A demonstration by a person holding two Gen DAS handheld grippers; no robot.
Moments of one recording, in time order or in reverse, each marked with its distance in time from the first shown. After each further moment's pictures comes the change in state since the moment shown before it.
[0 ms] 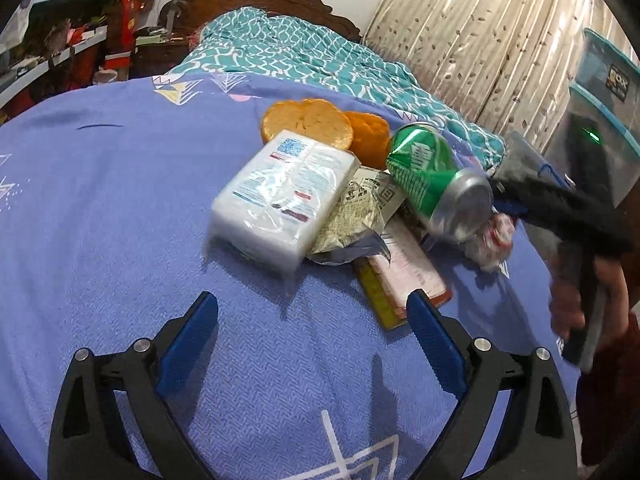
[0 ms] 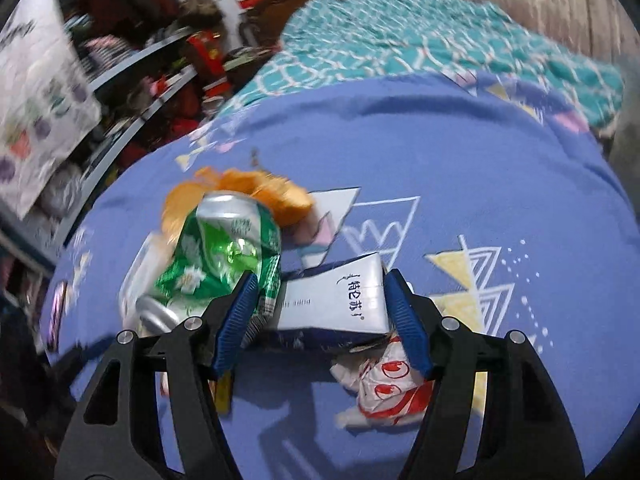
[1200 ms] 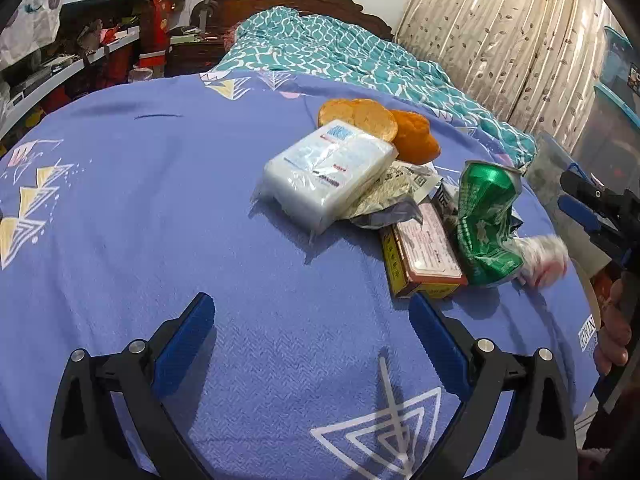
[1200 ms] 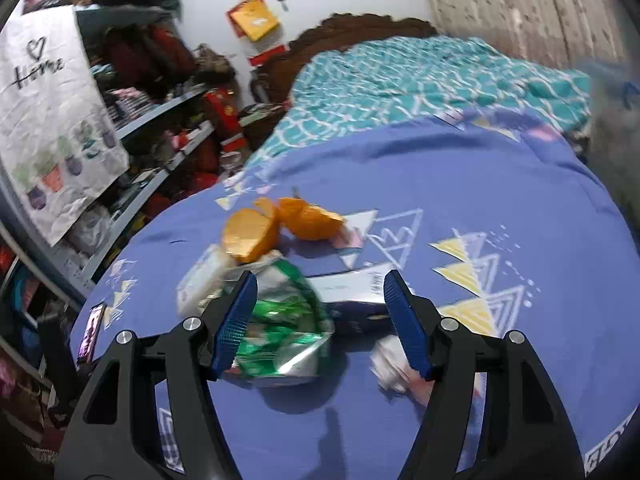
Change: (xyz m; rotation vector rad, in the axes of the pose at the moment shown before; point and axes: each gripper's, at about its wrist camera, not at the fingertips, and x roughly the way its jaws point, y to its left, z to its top) left arm -0.034 0.018 -0.015 -0.014 0.008 0.126; right arm -0.069 0.015 -0.033 0.096 -0.212 0.080
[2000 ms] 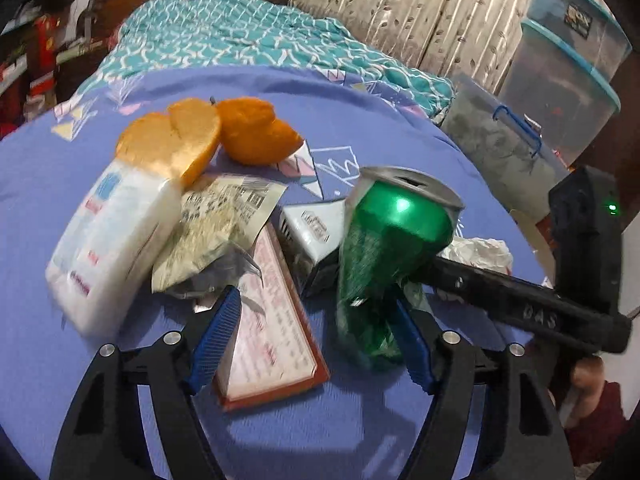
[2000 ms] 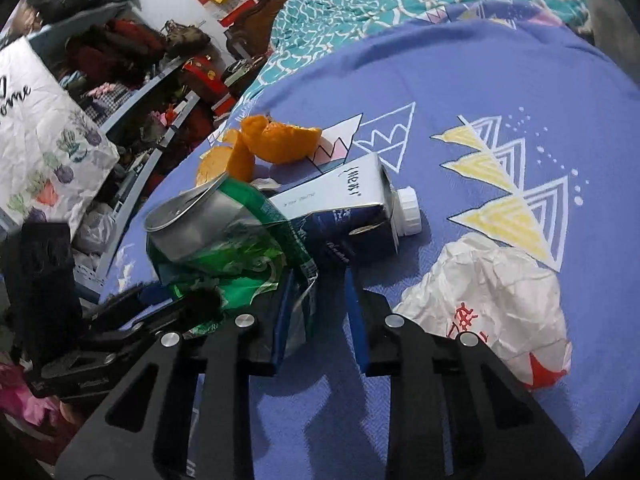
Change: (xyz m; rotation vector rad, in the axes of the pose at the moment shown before) left arm 0.066 -0.105 0.053 0.246 0.128 -0.252; right arm 0.057 -0.040 -0.041 0.192 0.212 0.038
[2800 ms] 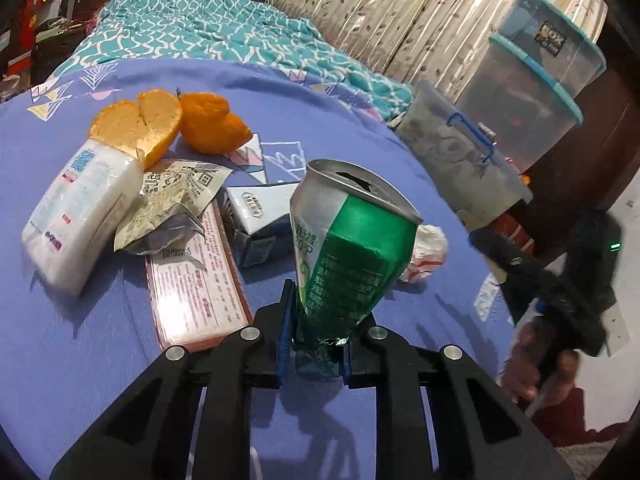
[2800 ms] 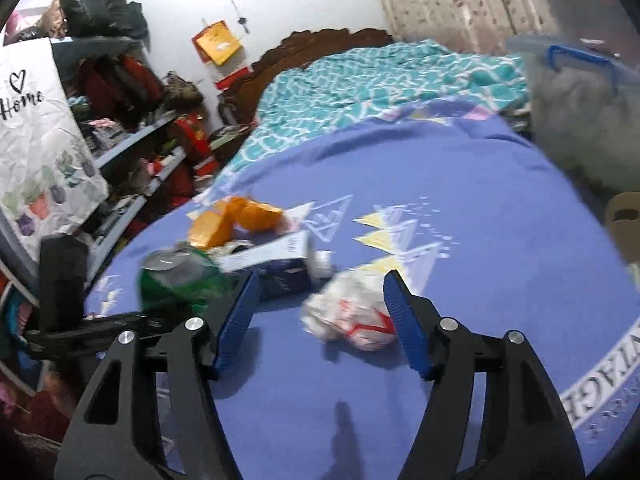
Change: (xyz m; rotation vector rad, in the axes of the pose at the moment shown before) left arm -0.032 -0.011 -0.018 -0.062 -0.007 -0.203; right arm -0.114 -0.027 -0.027 -0.050 -0.285 -0.148
